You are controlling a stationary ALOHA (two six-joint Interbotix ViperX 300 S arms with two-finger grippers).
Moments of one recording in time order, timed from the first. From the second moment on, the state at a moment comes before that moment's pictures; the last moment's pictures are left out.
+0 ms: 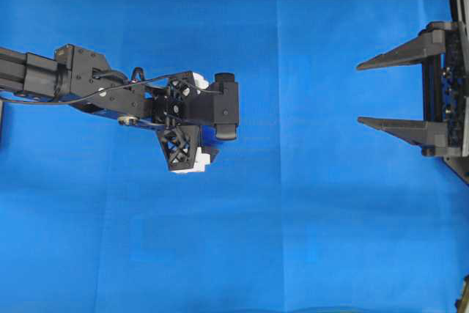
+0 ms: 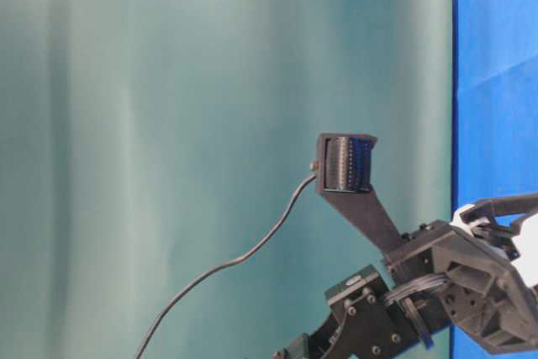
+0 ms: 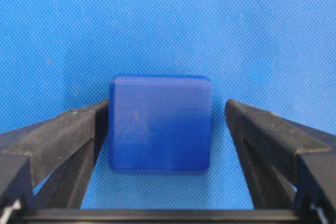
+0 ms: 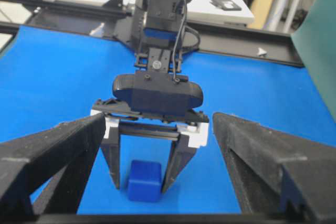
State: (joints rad) left arm 0.01 0.26 0.52 0.02 0.17 -0.04; right arm 0.00 -0.88 1.16 0.01 -0.29 0.02
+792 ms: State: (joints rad) left arm 0.02 0.26 0.52 0.02 0.18 -0.01; right arm 0.00 -0.88 1.16 0.00 -0.29 0.02
